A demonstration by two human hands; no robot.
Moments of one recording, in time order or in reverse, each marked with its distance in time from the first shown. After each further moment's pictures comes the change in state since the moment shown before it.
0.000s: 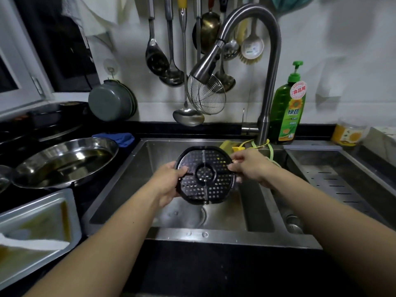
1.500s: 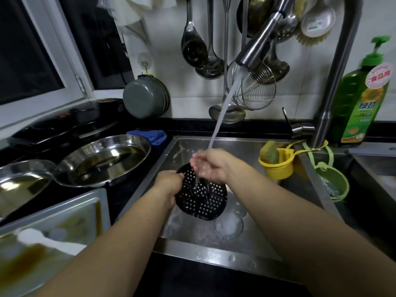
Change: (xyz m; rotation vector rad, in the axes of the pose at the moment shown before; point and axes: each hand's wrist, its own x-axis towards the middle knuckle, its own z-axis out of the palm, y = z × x) left_hand 0.062 -0.009 -0.081 0.149 0.428 -0.107; right_hand 0.082 -0.073 0.162 0.770 -0.417 0.294
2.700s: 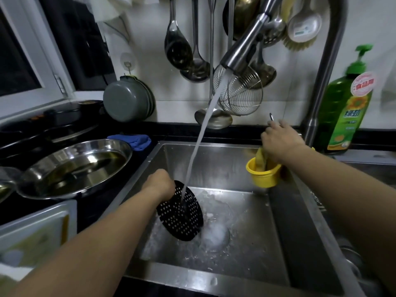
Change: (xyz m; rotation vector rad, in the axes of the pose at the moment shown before) left_hand 0.044 0.011 0.023 0.895 0.114 0.199; right_hand -0.026 -0.097 -0.175 -2.636 0.758 -0.269
